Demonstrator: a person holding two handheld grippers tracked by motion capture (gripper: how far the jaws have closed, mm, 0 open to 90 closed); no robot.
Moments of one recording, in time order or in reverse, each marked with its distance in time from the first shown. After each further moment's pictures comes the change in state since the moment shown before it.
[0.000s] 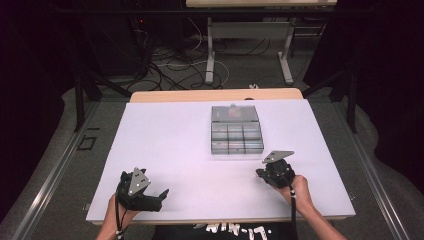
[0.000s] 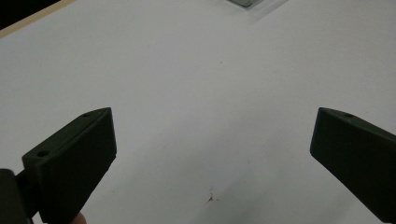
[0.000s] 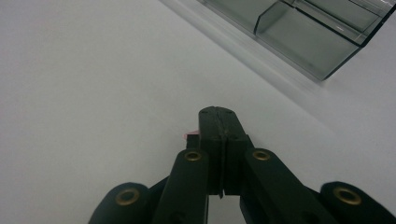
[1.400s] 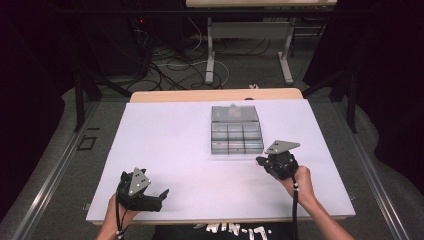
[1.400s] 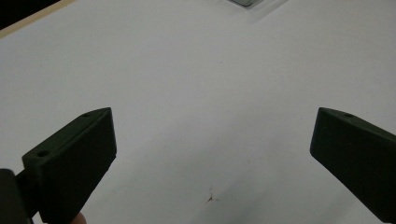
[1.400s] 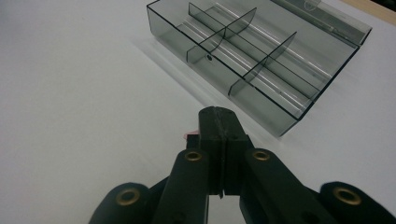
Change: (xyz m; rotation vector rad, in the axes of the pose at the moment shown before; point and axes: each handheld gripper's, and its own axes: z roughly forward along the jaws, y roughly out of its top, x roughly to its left) left arm -0.001 0.000 0.000 0.012 0.001 0.001; right arm -0.004 0.030 -0.025 -0.105 -0.041 -0.052
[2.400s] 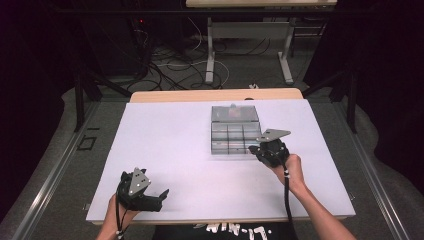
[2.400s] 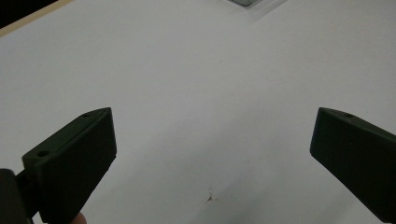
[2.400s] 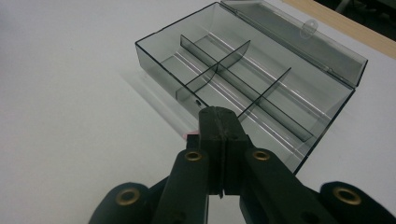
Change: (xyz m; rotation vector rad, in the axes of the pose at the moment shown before) left arm 0.000 0.000 0.001 0.000 -0.010 -0.006; right arm -0.008 0.030 0.022 -0.034 -0.006 -0.016
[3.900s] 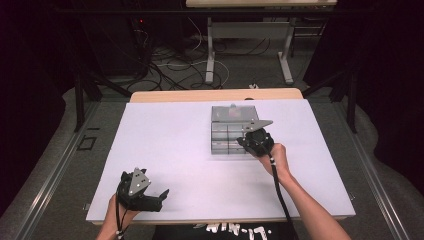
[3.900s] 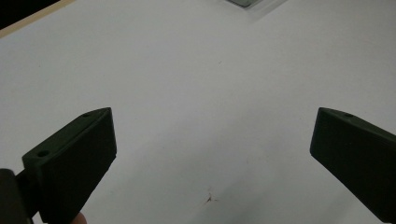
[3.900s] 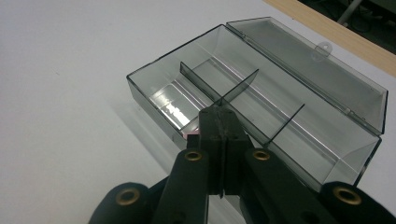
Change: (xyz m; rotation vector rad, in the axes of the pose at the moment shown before) left arm 0.000 0.000 0.000 -0.005 0.003 0.005; right arm 0.000 0.030 0.039 0.007 0.010 -0.027
